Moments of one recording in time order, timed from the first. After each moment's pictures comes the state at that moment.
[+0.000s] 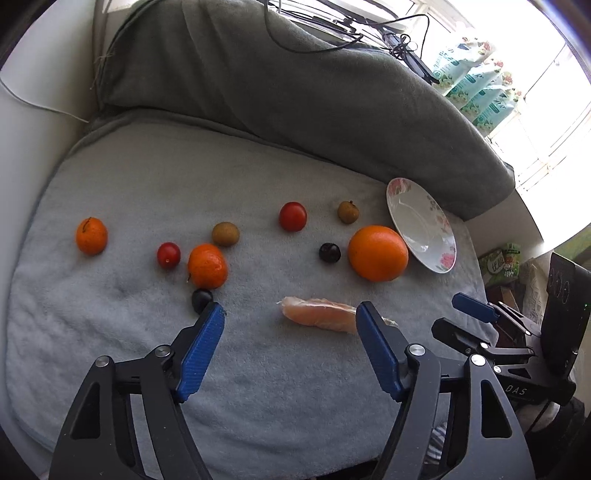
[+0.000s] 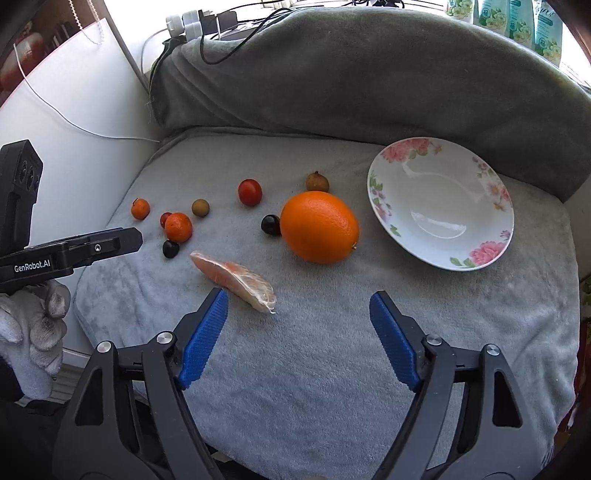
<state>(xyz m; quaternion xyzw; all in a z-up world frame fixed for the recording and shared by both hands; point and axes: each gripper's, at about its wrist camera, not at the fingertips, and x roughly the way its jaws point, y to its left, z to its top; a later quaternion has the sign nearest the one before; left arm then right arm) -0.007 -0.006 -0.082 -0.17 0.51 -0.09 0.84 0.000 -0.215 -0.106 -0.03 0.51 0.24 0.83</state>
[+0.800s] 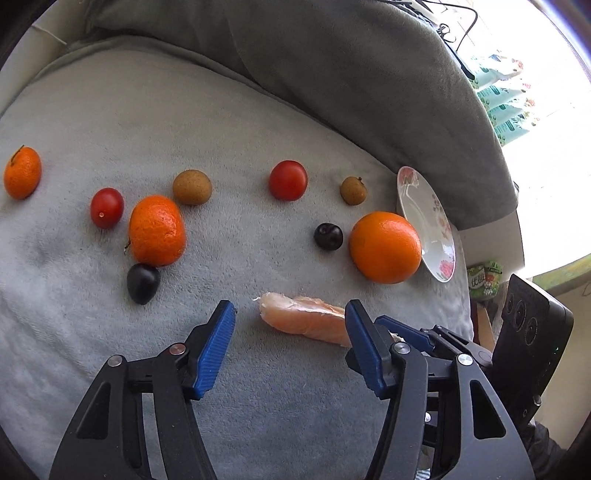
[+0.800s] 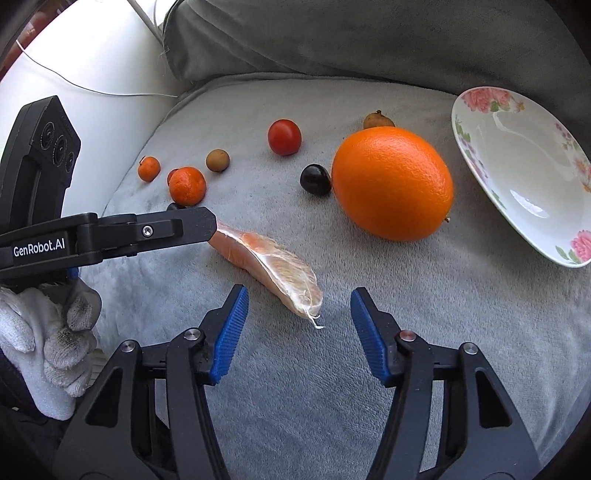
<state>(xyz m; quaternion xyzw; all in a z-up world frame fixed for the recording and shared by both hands) 0.013 -0.005 -0.141 -0.26 0.54 -0.11 0.80 0.021 -0.183 -0.171 -0.02 0.55 0.29 0.78</state>
